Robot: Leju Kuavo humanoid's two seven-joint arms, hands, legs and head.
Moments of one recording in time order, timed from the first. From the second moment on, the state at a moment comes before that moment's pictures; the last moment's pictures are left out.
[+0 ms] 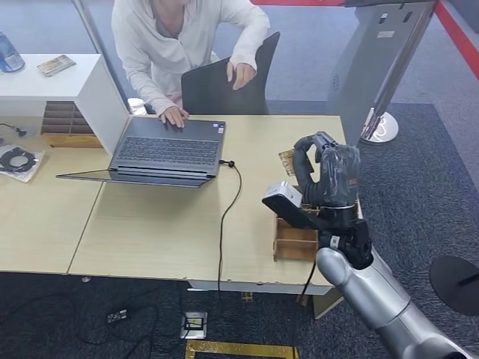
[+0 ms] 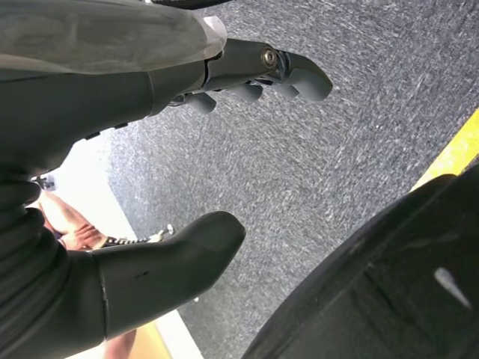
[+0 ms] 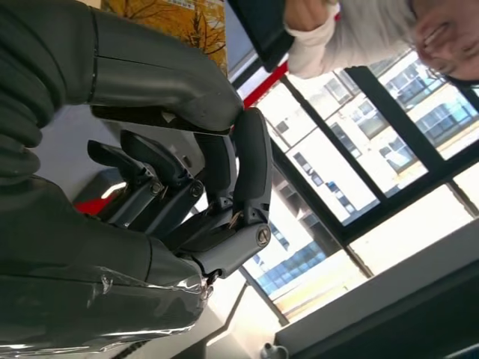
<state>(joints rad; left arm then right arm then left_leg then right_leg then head) -0.10 0.03 -0.96 -0.22 -0.06 0.06 0.27 -0.49 -0.05 0.61 -1.37 0.99 -0.69 -0.04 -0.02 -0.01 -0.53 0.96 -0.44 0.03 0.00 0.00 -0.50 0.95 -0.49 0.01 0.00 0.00</state>
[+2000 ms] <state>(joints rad) -0.09 0.02 -0.96 -0.22 0.07 0.08 0.28 -0.54 0.05 0.64 -1.26 0.88 -0.49 0.19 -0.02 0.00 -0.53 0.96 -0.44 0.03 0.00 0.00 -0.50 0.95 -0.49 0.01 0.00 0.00</state>
